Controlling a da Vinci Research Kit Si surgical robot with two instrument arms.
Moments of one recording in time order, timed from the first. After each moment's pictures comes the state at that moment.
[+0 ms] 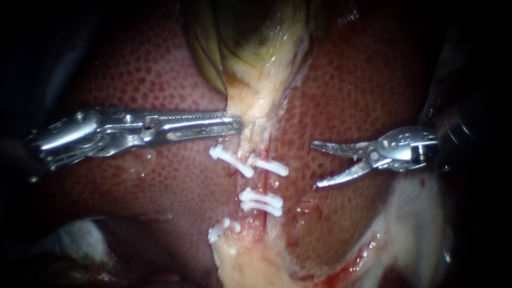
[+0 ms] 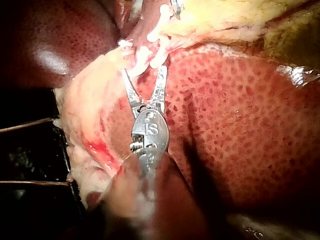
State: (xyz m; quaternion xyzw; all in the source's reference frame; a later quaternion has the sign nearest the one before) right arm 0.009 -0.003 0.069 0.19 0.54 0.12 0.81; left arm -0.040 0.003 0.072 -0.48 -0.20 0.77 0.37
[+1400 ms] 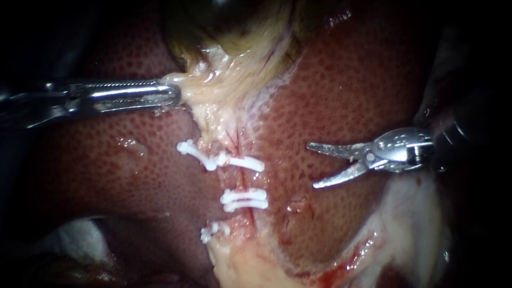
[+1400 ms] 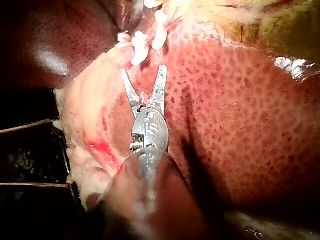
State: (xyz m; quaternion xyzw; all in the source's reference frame) right arm 0.010 -0.004 0.070 0.20 0.54 0.12 0.81; left arm -0.031 0.009 0.061 -0.51 -0.16 0.75 0.39
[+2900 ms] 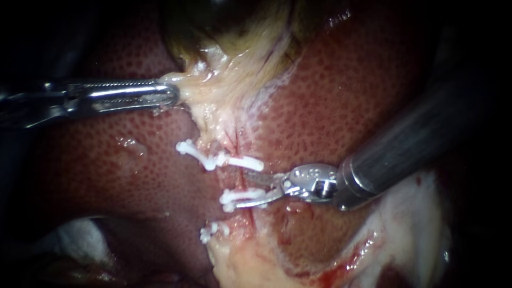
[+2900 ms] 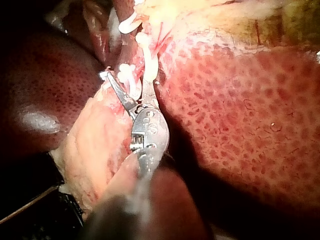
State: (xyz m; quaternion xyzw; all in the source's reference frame) right arm 0.021 -0.011 0.081 0.38 0.49 0.13 0.77; left arm -0.031 0.009 0.061 -0.51 -0.16 0.75 0.39
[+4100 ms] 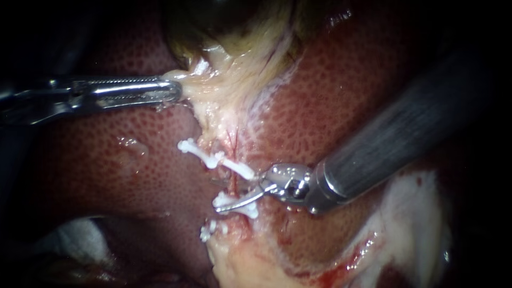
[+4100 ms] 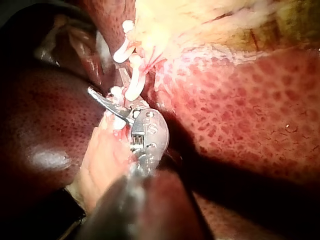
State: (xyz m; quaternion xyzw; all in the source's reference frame) right arm 0.025 -0.010 0.082 0.46 0.52 0.16 0.70; left arm -0.031 0.010 0.063 -0.51 -0.16 0.75 0.39
